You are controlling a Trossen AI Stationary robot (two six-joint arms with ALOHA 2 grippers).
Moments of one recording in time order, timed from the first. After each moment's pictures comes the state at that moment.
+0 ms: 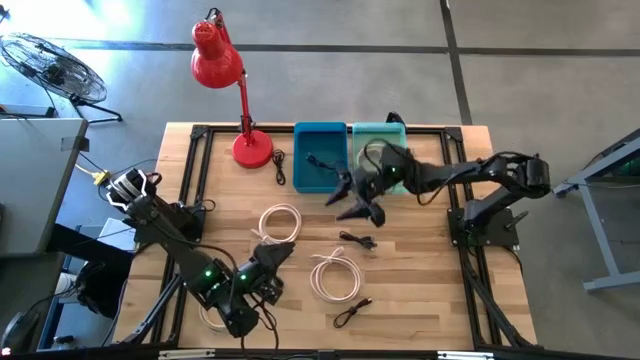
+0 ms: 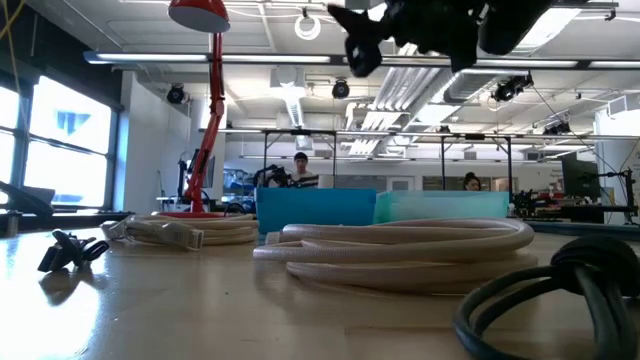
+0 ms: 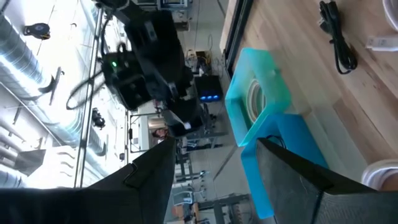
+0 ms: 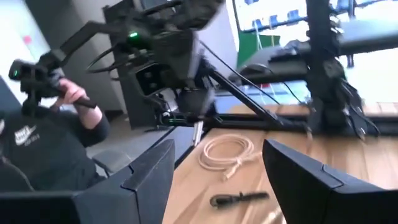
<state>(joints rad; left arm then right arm) -0.78 1.61 1.28 -0.53 -1.37 0.68 -0.19 1.50 0.84 0.66 -0.78 0.23</state>
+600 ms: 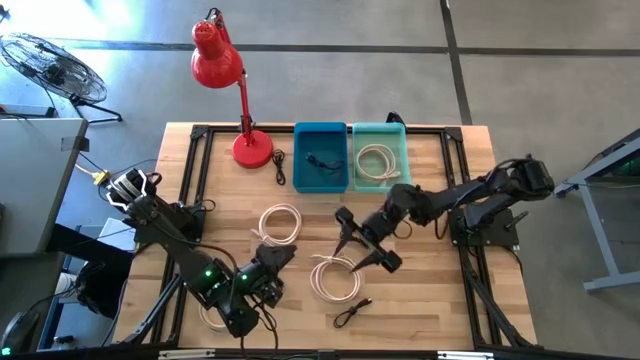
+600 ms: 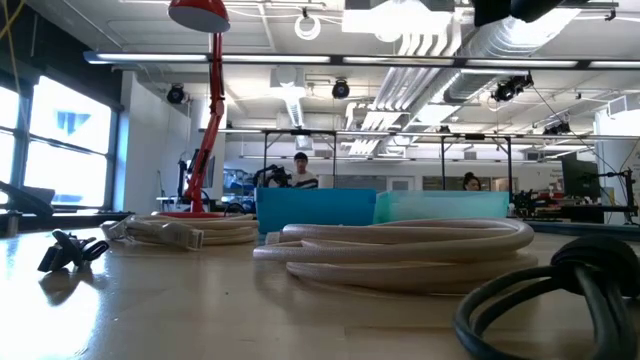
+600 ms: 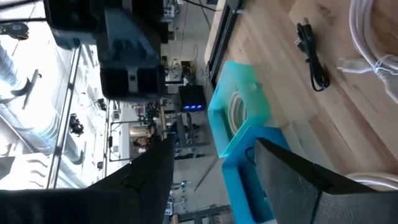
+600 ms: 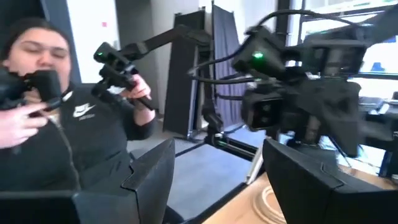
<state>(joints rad) -0.78 1.61 1.28 -0.52 -1.29 0.62 0.15 1.50 0.84 0.81 -0.67 0.07</state>
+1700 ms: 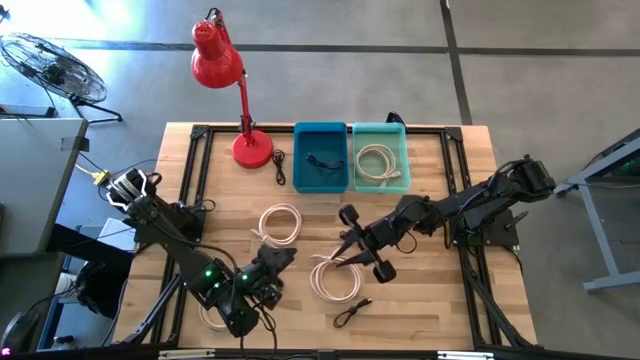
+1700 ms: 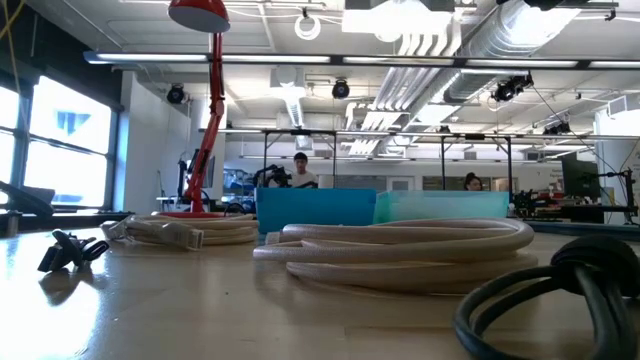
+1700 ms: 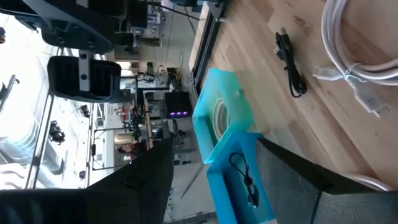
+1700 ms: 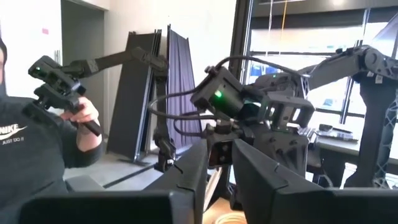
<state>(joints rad) -0.78 1.61 1.28 -0.56 -1.22 0.56 0.25 1.50 0.84 0.91 -0.35 -0.02</state>
